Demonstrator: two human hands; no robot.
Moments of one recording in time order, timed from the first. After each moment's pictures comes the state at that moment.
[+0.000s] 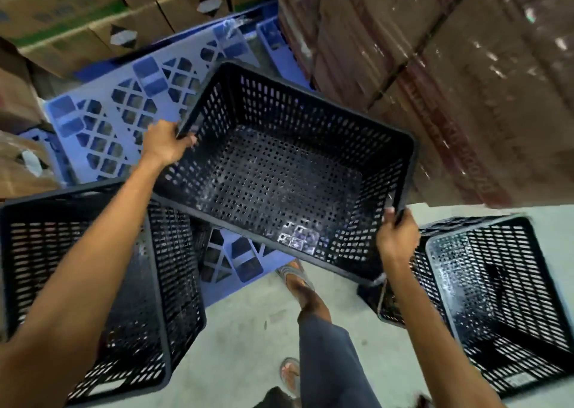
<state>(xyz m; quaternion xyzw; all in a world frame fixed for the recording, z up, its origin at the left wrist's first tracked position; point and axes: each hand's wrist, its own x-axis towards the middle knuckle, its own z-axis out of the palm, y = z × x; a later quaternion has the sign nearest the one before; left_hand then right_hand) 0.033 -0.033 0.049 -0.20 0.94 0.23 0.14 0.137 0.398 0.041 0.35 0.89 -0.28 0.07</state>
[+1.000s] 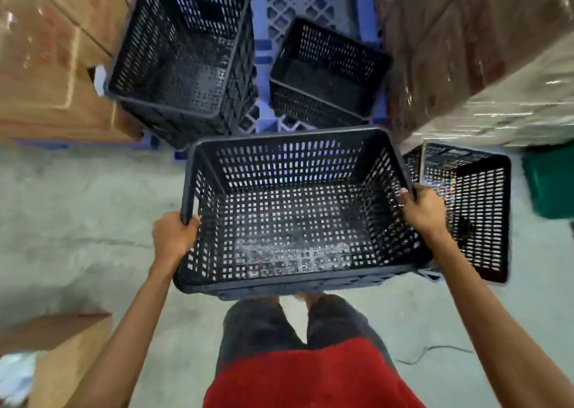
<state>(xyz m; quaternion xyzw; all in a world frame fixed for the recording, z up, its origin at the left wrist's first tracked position) 0.775 0.214 0.149 -0.55 0.78 0.29 0.11 0.497 0.565 0.171 -0.03 0.97 -0.14 0.22</state>
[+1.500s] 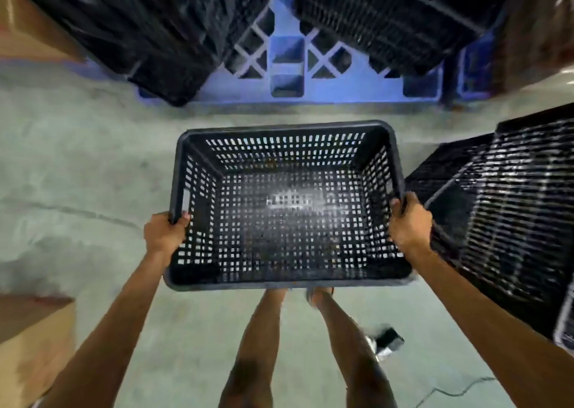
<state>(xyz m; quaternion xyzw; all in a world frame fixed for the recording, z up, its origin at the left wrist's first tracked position) 0.797 0.180 -0.235 -0.67 0.65 0.33 0.15 0.524 0.517 -0.228 -0.01 0.95 -0.11 0.29</state>
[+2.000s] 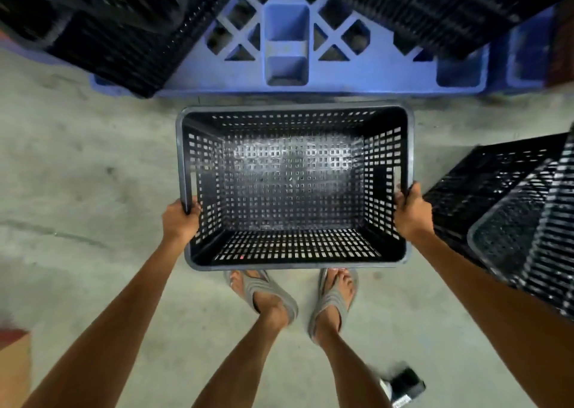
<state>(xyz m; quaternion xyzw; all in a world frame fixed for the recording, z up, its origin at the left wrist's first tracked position) 0.760 0.171 -0.443 -0.64 0.66 0.35 0.17 0.484 0.509 -0.431 0.01 0.93 -0.12 0.34</state>
